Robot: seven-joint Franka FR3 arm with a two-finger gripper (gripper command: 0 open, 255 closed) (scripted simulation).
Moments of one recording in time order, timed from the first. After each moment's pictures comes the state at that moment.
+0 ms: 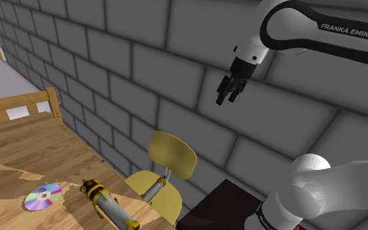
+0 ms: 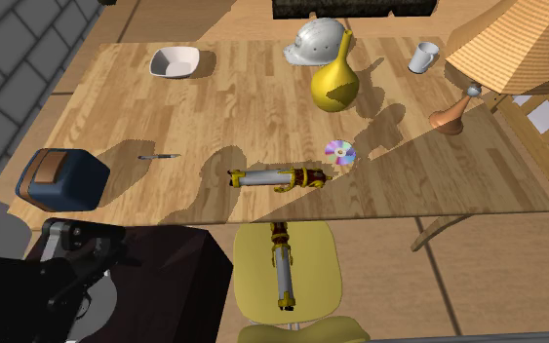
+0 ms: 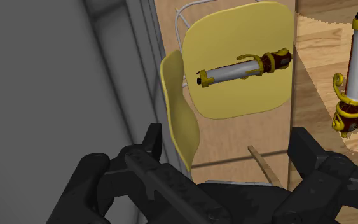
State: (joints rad) arm -0.01 -0.79 0.01 -2.33 0.11 1.65 -0.03
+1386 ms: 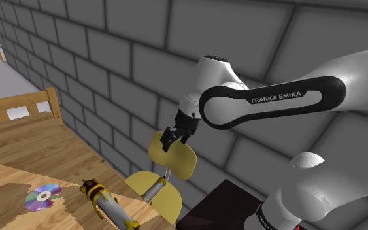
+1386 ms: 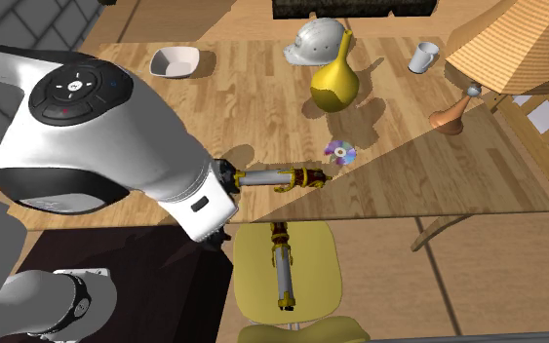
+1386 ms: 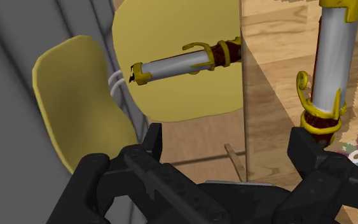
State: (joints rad) arm 0.10 -0.54 0.37 -2.59 0.30 2.26 0.24
